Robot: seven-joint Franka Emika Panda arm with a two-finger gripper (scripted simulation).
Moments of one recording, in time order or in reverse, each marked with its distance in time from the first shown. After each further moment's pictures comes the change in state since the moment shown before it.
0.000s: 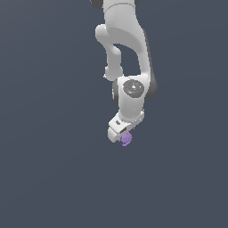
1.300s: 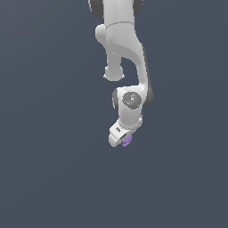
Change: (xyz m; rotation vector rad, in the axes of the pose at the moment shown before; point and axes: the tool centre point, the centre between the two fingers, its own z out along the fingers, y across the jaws) arm 0.002 -0.001 0.051 0.000 0.003 -0.014
